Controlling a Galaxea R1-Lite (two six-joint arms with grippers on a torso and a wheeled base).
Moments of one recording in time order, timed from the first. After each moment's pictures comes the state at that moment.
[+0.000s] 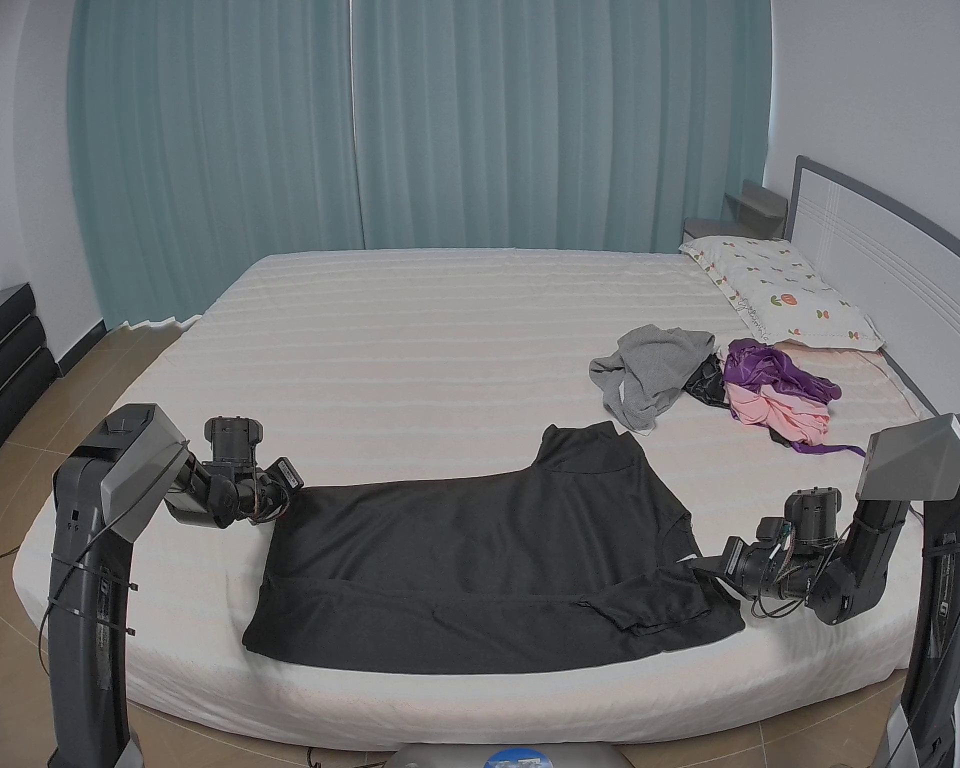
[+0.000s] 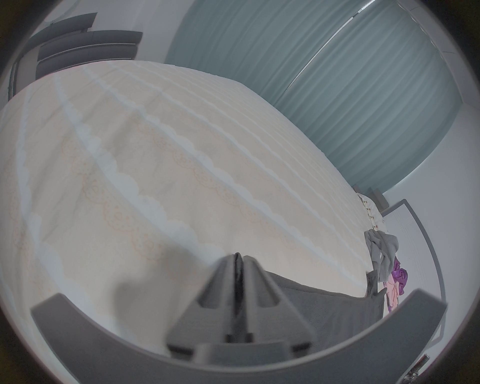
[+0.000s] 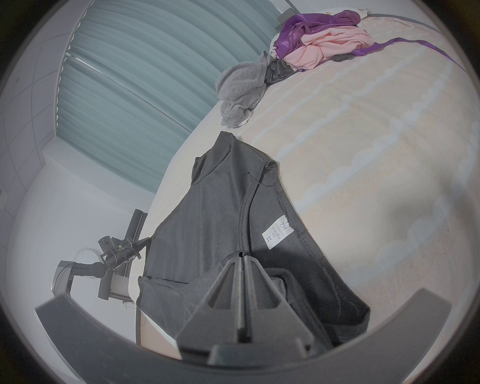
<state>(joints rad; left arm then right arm) 0.03 2.64 -1.49 -0.48 -0.12 -0.66 0.04 2.38 -0.53 -1.19 0.45 0.60</state>
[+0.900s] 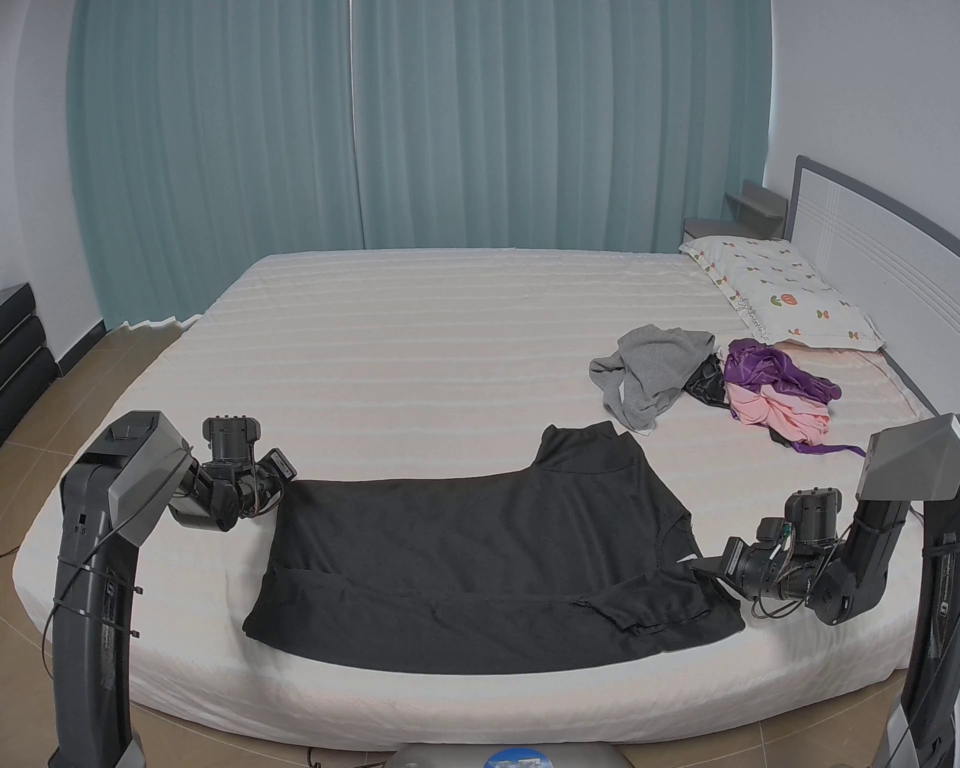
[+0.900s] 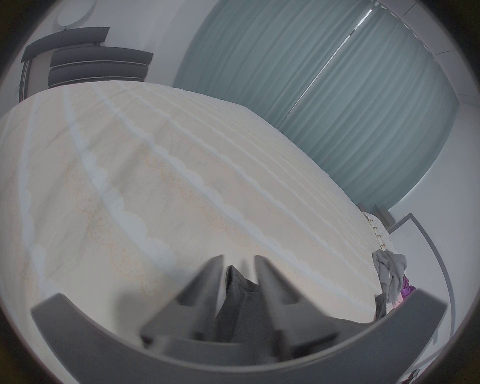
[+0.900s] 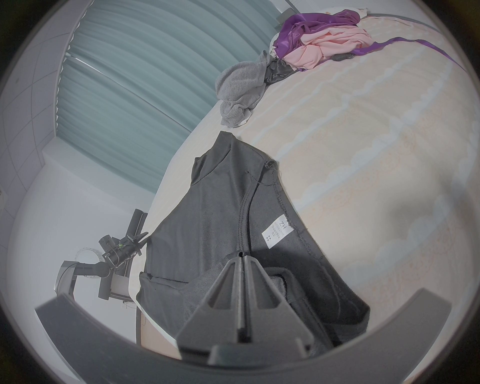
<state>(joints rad) 0.04 2.68 -1.53 -0.58 -0.01 -0.67 0.04 2.38 -0.53 -1.19 0.45 0.60</state>
